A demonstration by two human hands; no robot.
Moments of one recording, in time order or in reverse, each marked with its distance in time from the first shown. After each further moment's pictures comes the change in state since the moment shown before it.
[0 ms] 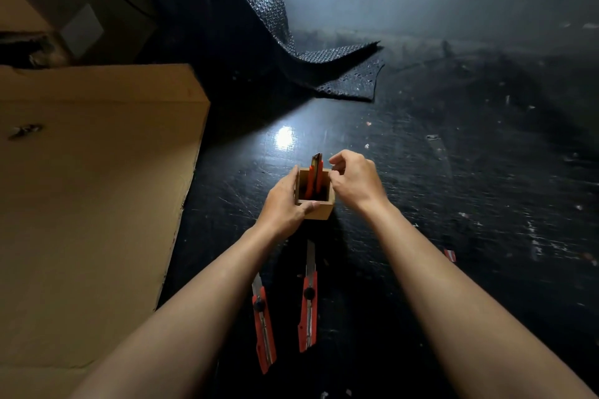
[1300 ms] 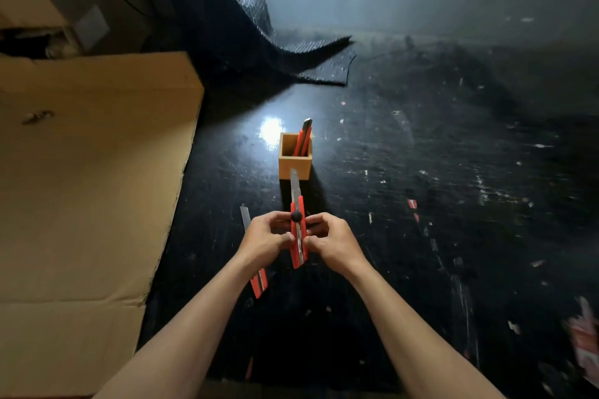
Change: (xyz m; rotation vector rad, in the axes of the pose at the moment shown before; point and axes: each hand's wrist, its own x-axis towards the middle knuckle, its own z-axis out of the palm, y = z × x) left_hand -0.168 -0.032 0.027 -0.404 -0.129 -0.153; right_hand -0.210 0.054 0.033 0.438 -0.241 0.163
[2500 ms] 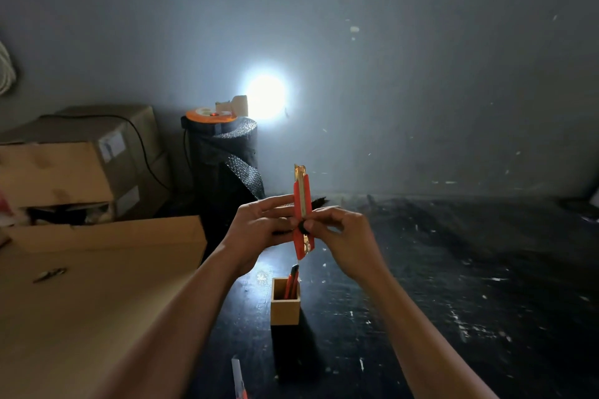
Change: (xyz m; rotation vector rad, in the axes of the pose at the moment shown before) left_hand -0.047 0.273 -0.060 -0.320 -0.086 0.522; right_hand -0.048 -0.238 -0.115 -0.003 0.335 -0.736
